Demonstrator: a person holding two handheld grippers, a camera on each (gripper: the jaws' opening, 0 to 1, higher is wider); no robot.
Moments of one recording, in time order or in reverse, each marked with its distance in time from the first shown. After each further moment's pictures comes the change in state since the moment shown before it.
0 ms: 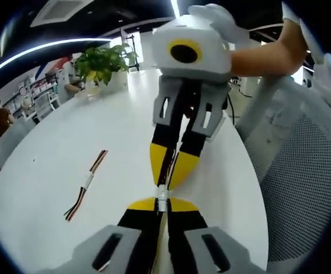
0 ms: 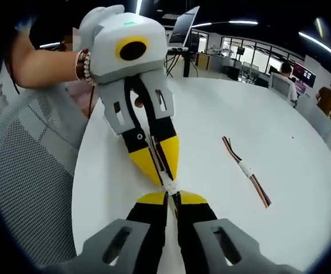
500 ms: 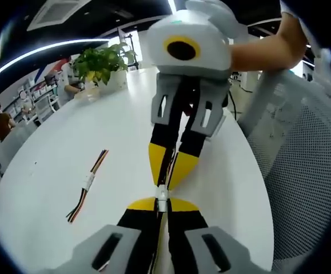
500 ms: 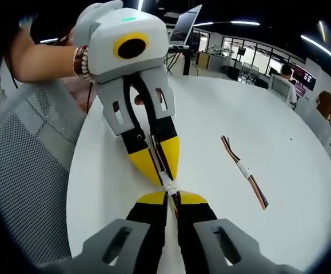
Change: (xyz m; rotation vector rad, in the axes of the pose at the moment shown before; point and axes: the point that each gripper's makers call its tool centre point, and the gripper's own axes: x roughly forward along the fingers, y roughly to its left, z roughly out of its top) left arm 0.004 0.005 -0.001 0.034 0.014 0.040; right arm 0.003 -0.006 -0.001 -0.045 0.011 -0.035
